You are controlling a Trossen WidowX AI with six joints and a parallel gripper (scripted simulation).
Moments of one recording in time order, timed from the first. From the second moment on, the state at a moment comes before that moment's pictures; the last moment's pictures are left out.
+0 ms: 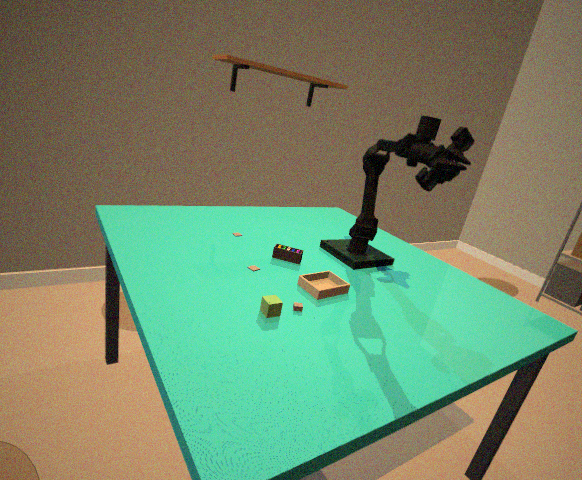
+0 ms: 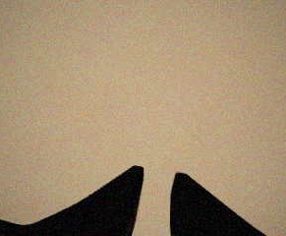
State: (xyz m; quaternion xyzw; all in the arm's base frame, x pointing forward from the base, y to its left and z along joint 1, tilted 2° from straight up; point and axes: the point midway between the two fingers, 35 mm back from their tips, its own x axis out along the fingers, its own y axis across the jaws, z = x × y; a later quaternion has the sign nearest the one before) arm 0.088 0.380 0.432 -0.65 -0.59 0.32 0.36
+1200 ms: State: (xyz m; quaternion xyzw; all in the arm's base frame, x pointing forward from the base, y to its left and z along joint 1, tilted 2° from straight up) arm 0.302 0.015 0.095 -0.38 0.57 0.33 0.65
